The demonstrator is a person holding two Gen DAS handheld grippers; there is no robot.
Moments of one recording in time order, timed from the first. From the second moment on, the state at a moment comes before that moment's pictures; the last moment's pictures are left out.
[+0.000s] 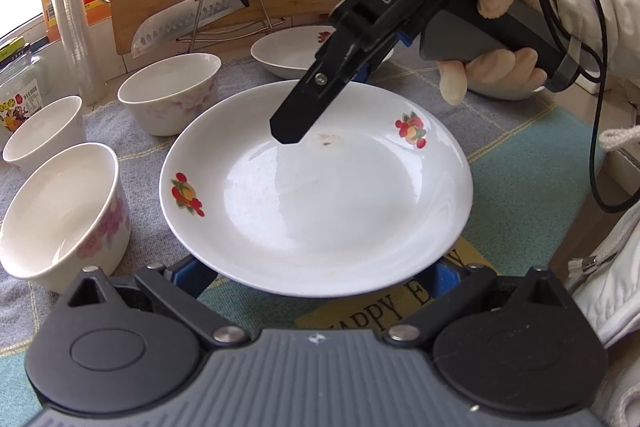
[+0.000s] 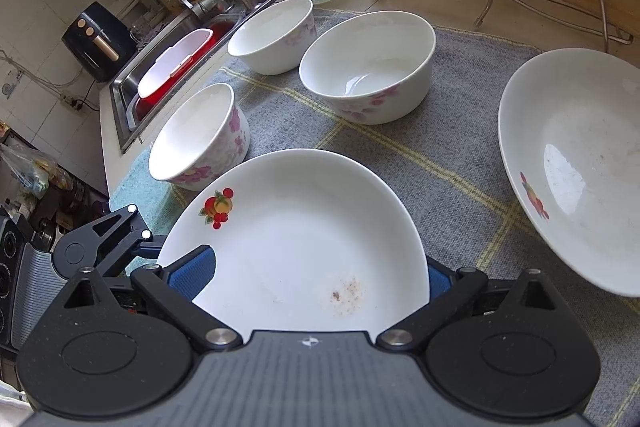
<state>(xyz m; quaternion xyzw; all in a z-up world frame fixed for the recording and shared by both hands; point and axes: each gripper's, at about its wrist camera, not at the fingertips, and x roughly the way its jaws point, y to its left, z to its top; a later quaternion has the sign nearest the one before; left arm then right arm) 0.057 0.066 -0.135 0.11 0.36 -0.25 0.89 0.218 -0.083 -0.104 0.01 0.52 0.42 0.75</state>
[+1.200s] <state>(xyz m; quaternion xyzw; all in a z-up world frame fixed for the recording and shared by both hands) 0.056 -0.039 -0.104 0.16 0.34 -0.34 0.87 0.164 -0.215 -0.067 0.03 0.48 0.35 0.80</state>
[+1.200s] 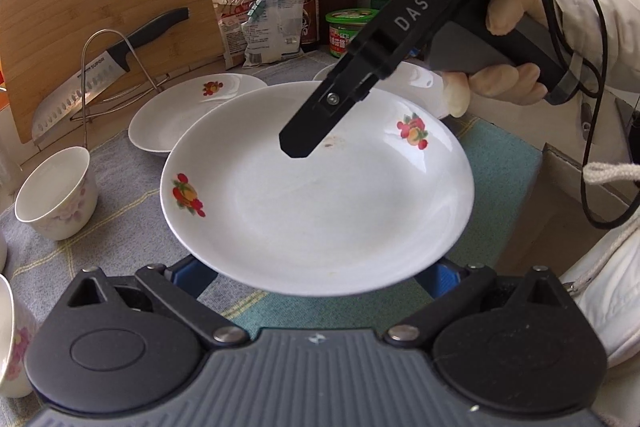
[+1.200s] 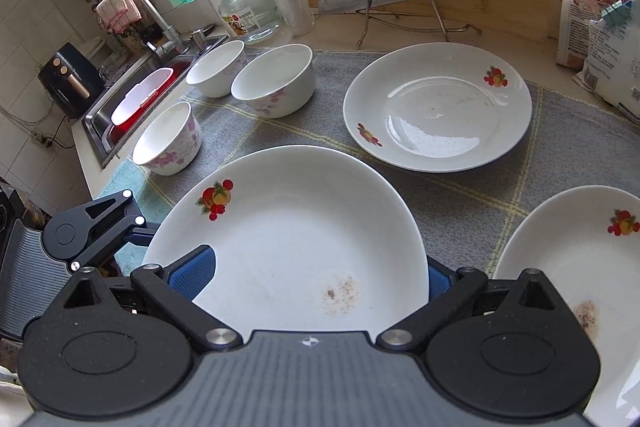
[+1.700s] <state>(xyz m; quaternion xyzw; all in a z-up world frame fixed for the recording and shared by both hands) 0.074 -0.091 -0.102 0.17 0.33 -0.38 0.85 0.166 -0.283 -0.066 0.06 0.48 0.30 0.82</state>
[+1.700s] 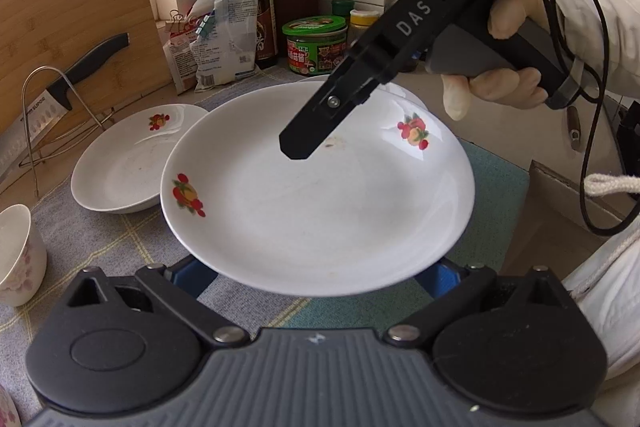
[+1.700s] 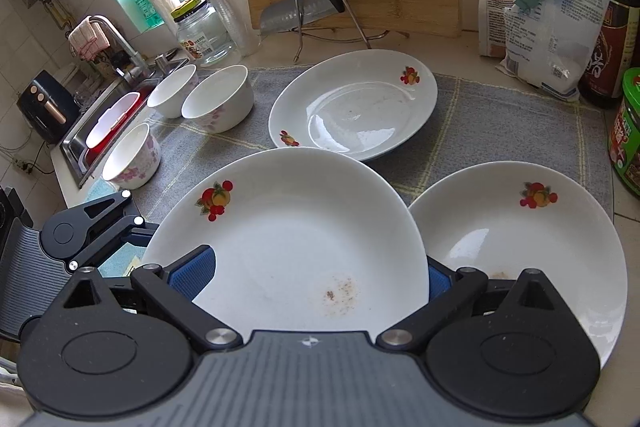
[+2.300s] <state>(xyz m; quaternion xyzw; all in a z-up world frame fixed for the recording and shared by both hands) 0.111 -0.157 -0.111 0.19 0.33 -0.42 0.82 0.174 -0.355 -0.076 0.08 0.48 0.25 0.84</state>
